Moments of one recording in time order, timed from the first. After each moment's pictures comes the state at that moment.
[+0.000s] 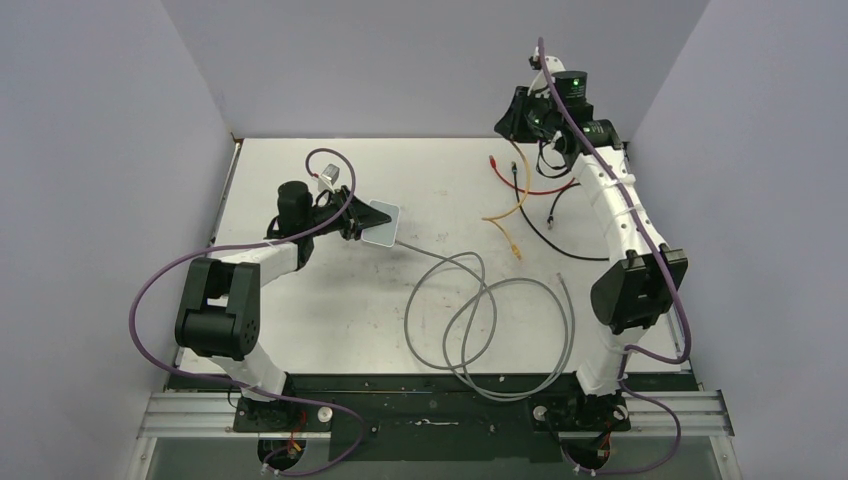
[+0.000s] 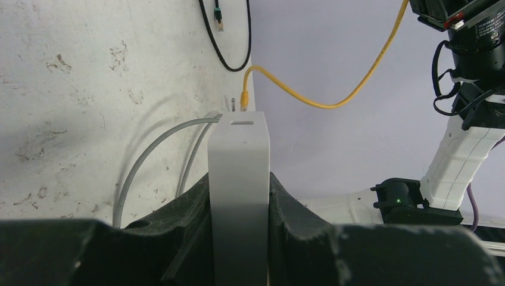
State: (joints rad) left arm -0.14 1.66 0.86 0.52 0.92 -1.15; right arm 0.20 1.84 1.96 -0.60 -0.30 0.23
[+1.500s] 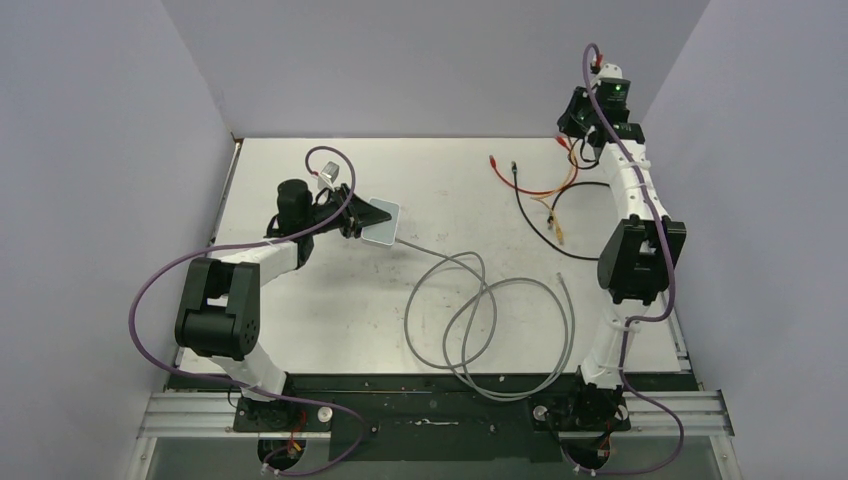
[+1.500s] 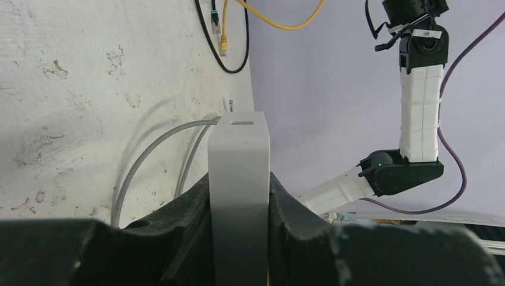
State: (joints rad) left arm -0.14 1.66 0.87 0.52 0.92 -1.15; right arm -0.06 2.06 2.03 -0.41 -0.15 0.19
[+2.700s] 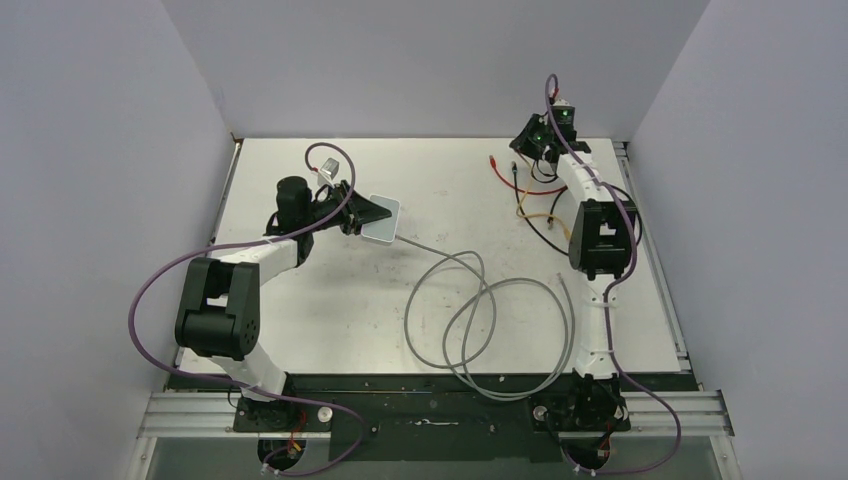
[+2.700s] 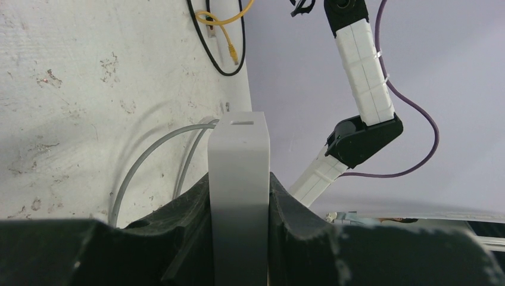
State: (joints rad) left arm -0.14 1.66 0.89 0.52 0.93 -1.15; right arm 0.04 2.43 2.15 -0.27 -0.25 0.43
